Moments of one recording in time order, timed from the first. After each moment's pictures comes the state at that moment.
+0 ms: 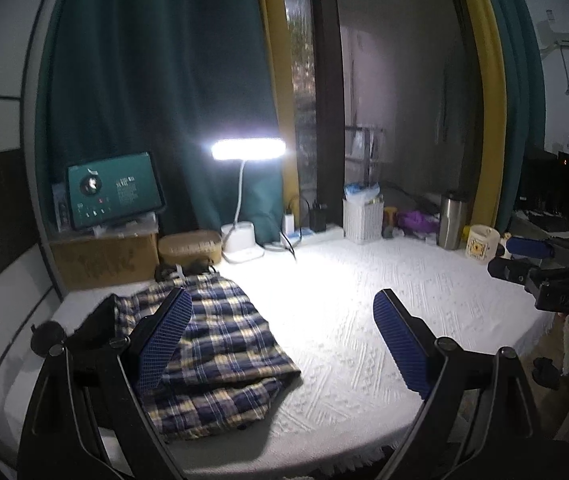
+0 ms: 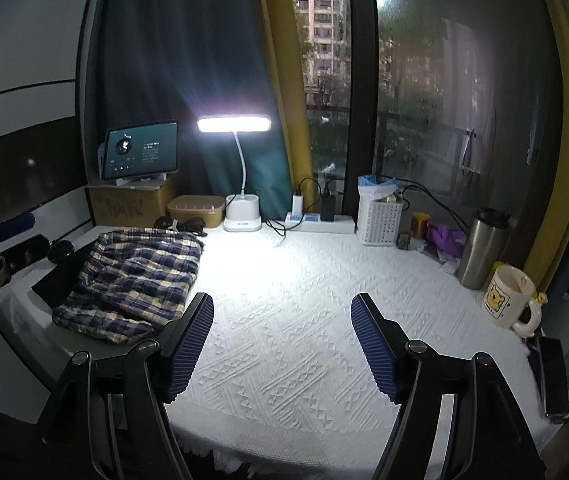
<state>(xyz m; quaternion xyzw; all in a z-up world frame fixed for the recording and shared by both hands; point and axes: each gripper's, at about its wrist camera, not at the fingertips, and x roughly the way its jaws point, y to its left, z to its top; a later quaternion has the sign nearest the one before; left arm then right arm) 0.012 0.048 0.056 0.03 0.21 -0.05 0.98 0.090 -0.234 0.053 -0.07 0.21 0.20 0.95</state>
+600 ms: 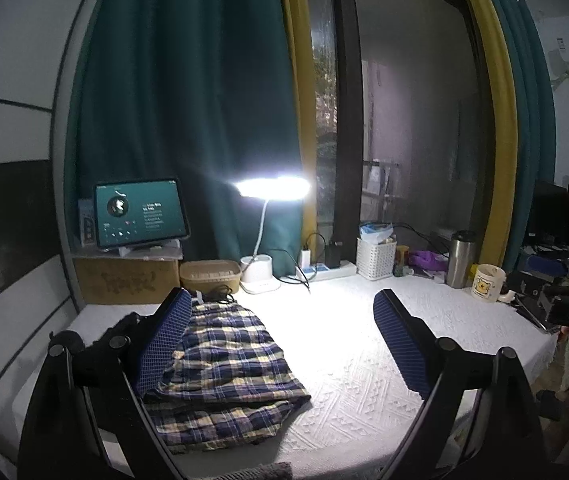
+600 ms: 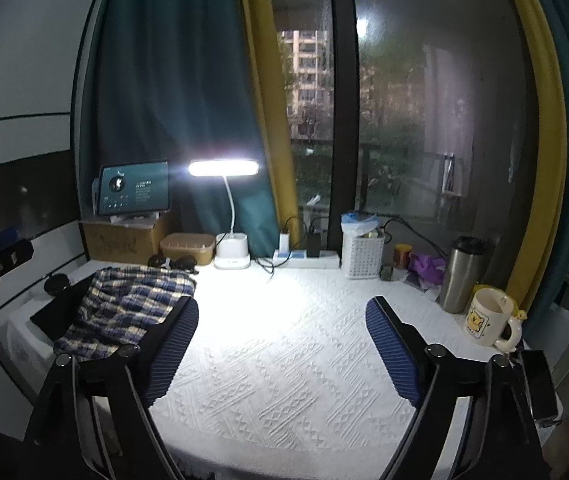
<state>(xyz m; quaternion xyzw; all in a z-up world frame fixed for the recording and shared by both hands) -0.011 0.063 0.082 0.00 0.16 -0.02 0.99 0.066 -0.241 0.079 -0.05 0.15 0.18 0.97</state>
